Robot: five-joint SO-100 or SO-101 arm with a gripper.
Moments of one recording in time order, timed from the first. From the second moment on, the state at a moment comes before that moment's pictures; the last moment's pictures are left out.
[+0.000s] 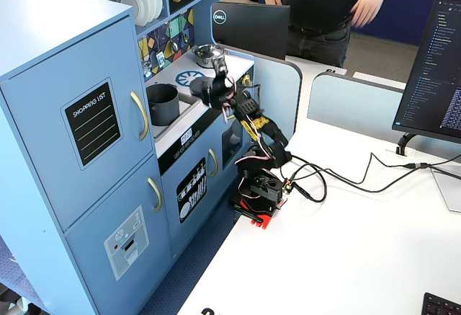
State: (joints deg) arm 16.9 150.8 117.8 49.0 -83.9
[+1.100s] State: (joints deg) arm 2.0 180.9 171.8 77.1 -89.9
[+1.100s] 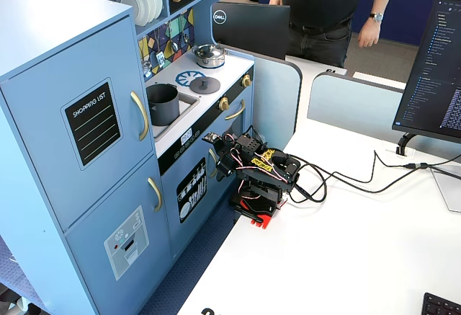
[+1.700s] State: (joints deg) arm 4.5 182.1 171.9 77.4 -88.8
